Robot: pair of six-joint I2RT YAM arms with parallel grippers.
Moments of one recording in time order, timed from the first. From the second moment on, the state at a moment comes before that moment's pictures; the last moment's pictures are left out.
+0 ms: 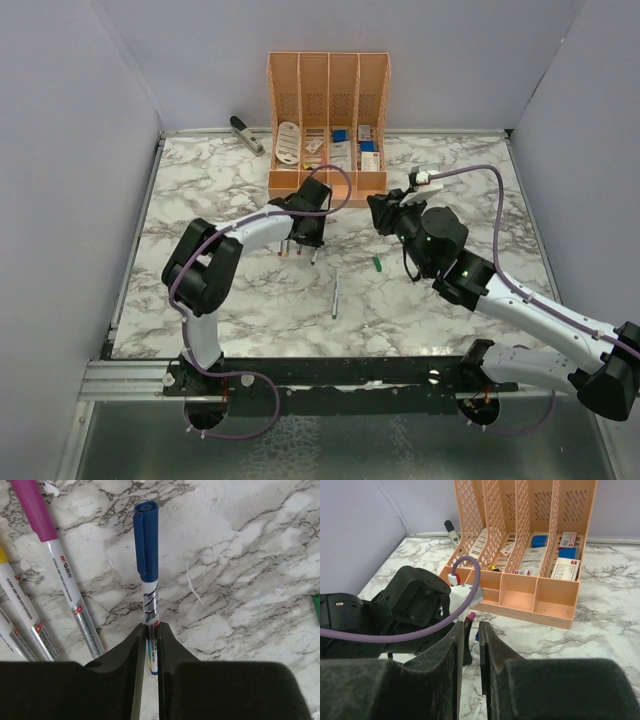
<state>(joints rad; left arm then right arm) -0.60 1.86 1.24 -0.41 0.01 -0.37 0.86 1.06 0.87 0.17 0.48 0.24</state>
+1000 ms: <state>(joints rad) -0.55 2.00 1.39 -0.42 -0.04 -0.40 0.86 1.05 0.86 0.07 0.49 0.27</state>
